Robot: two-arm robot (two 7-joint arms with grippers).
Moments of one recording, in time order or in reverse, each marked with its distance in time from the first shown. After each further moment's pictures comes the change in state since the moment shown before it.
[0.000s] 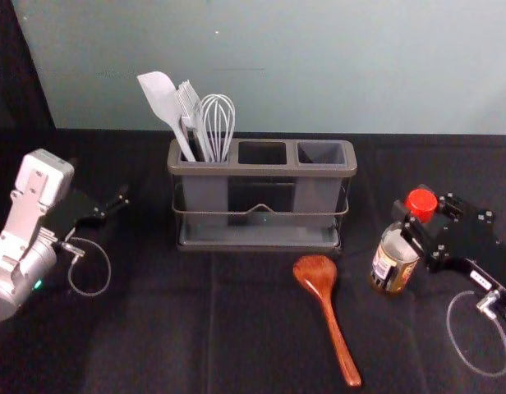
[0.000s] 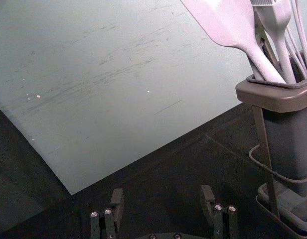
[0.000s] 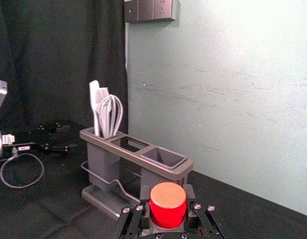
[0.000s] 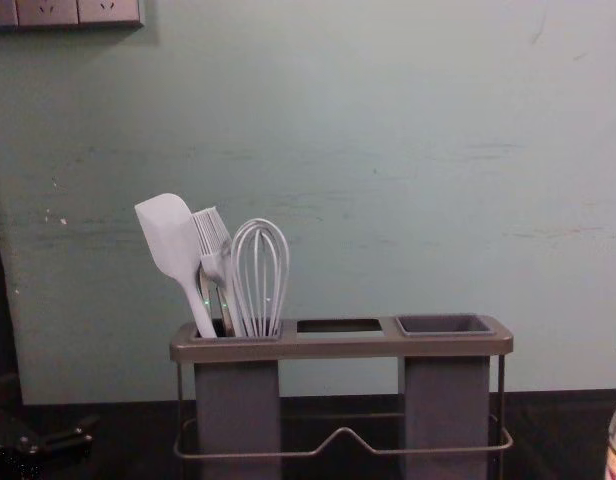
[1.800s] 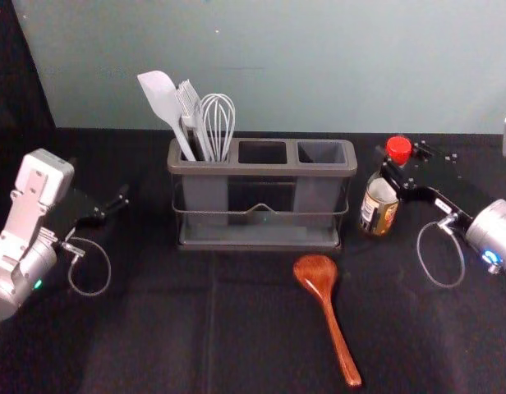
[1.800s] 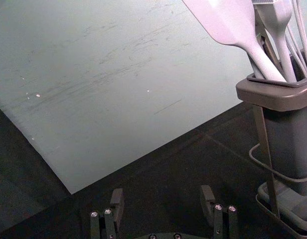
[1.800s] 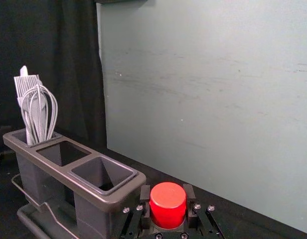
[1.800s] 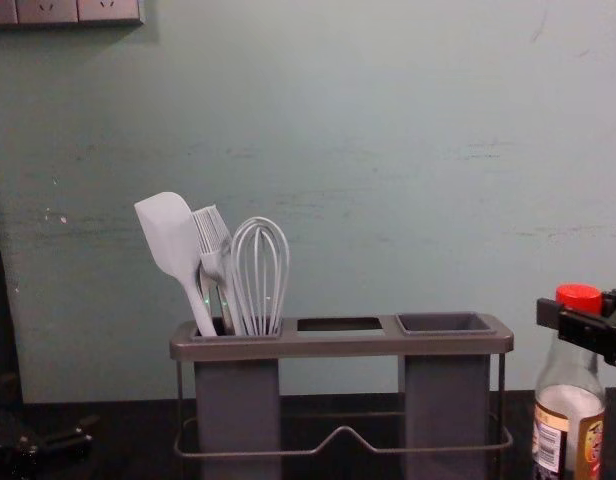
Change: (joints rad) left arm 0.000 0.000 0.000 0.000 0.000 0.000 0.000; right arm 0.424 -0.109 -0.142 0.419 -0.037 0.031 0.038
